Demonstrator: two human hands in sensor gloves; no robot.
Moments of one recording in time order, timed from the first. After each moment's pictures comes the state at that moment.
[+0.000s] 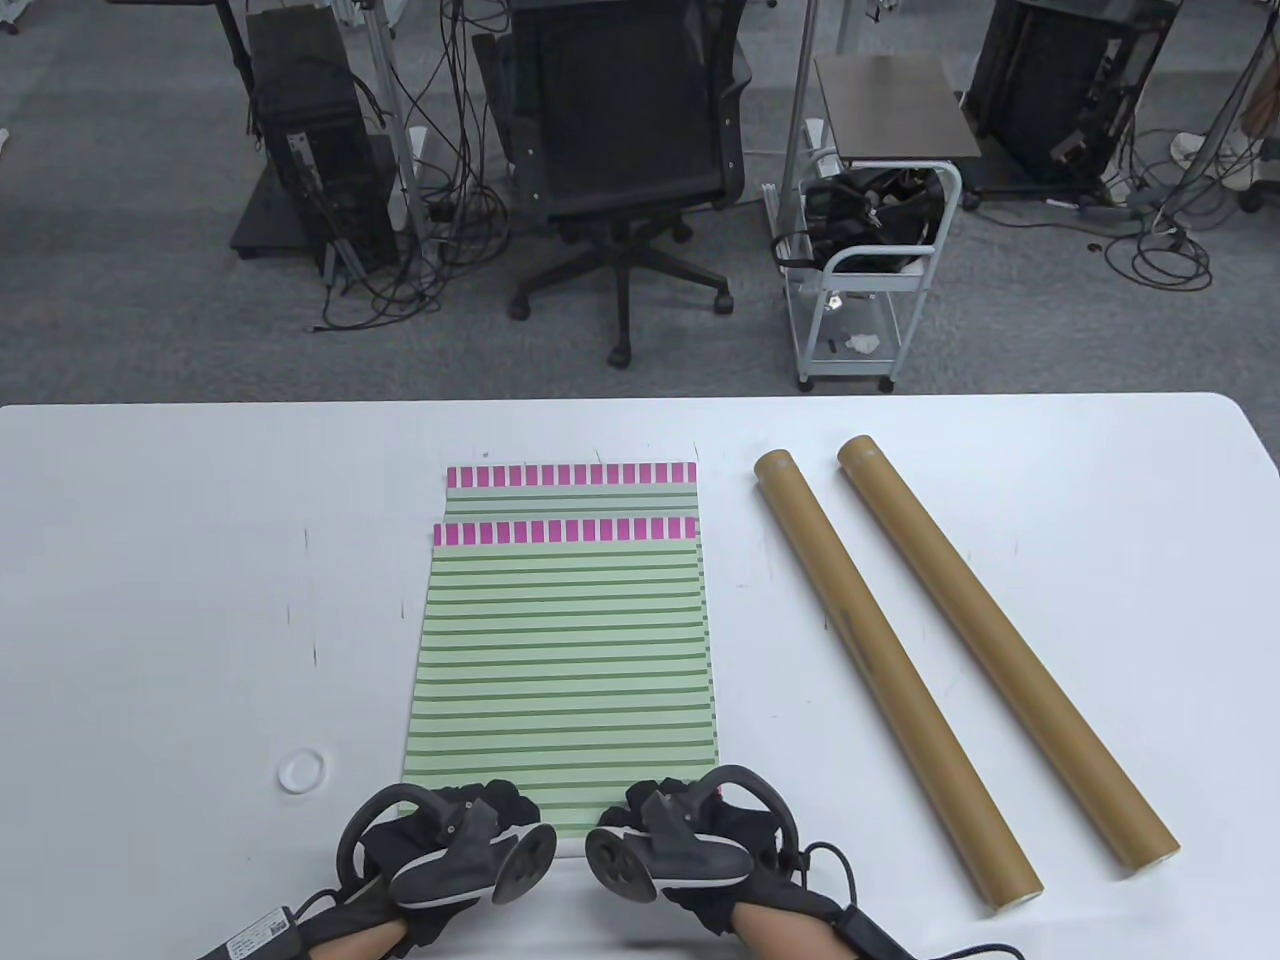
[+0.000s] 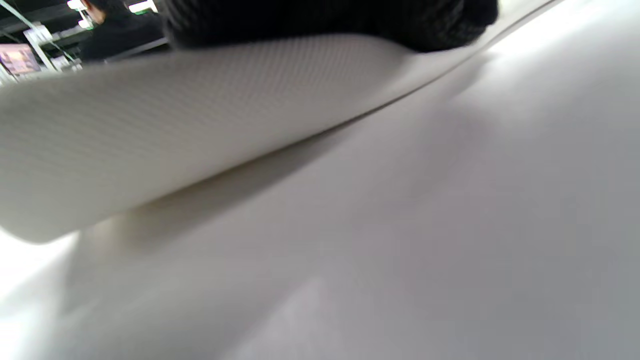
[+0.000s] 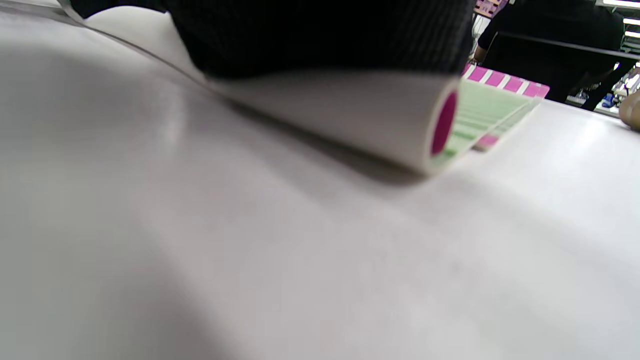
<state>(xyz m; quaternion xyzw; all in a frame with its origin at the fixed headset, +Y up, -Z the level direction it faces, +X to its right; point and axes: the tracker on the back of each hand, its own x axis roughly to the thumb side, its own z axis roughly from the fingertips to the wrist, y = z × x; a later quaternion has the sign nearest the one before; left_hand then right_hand) -0.171 -0.771 -0.249 -0.09 -0.24 -0.17 0.95 -0.001 -0.763 -0.253 -0.34 -0.05 -0.93 0.12</state>
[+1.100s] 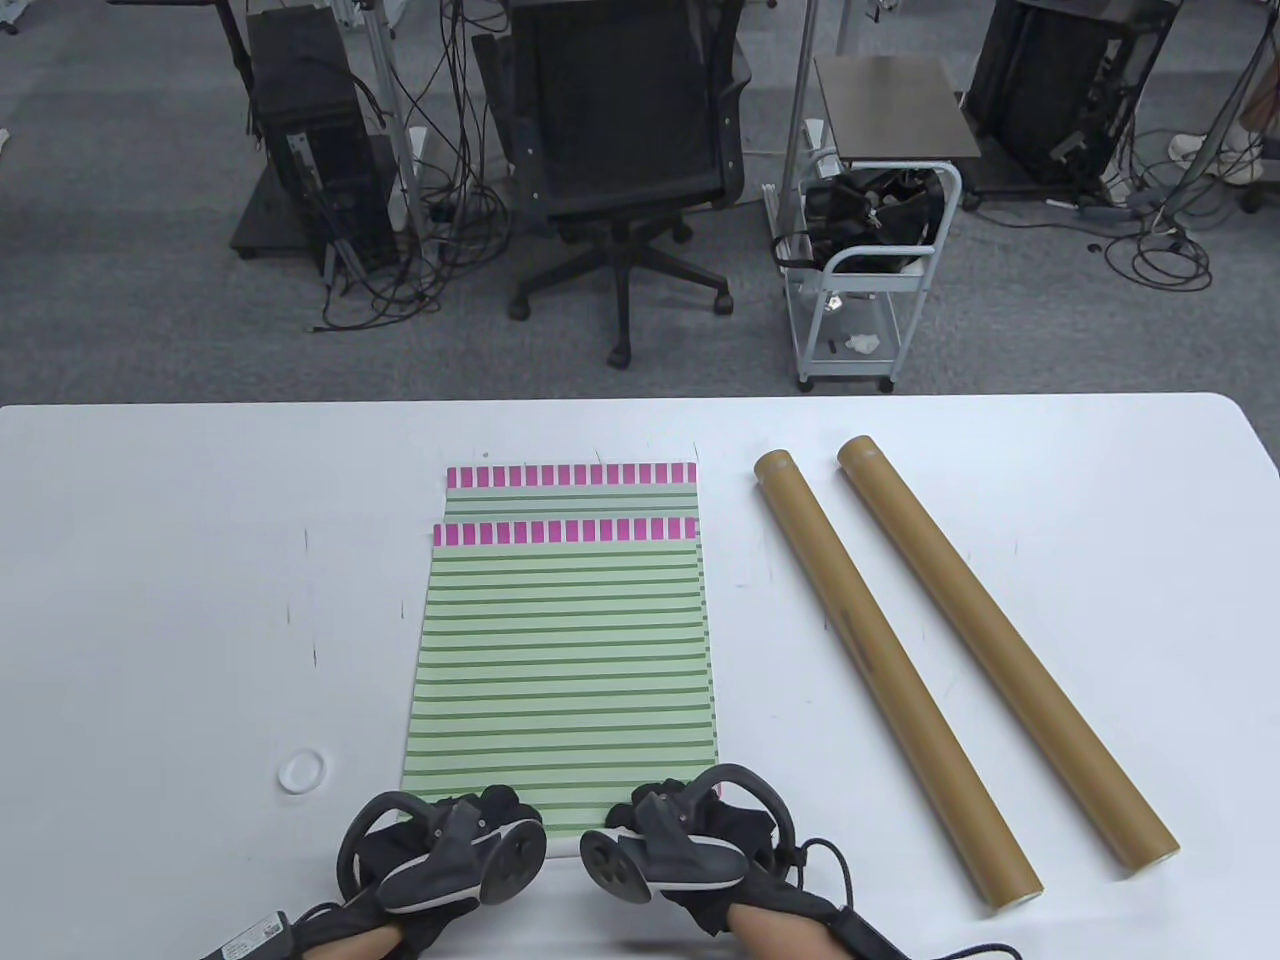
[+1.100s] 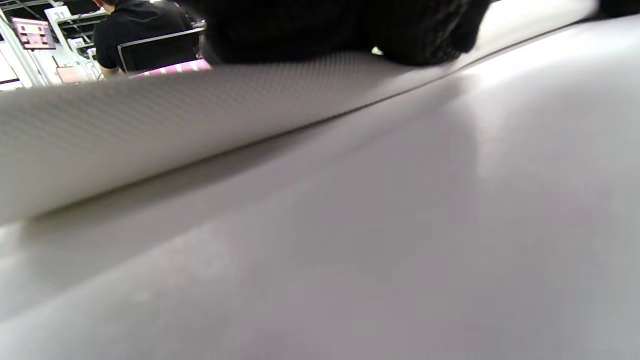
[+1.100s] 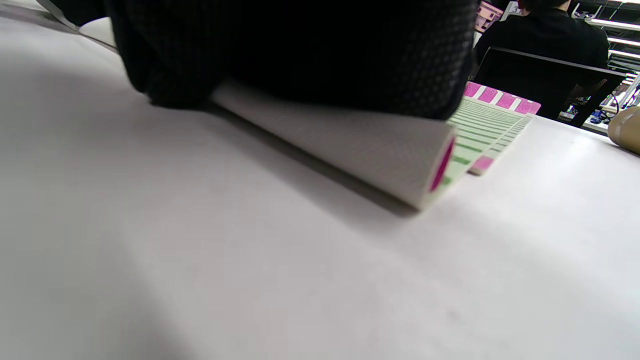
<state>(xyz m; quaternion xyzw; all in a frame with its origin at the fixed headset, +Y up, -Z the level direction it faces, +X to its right) -0.176 -0.772 -0.248 -0.08 -0.22 -0.11 0.97 -0.001 -0.761 -0.252 -0.34 -0.03 -0.93 0.11</state>
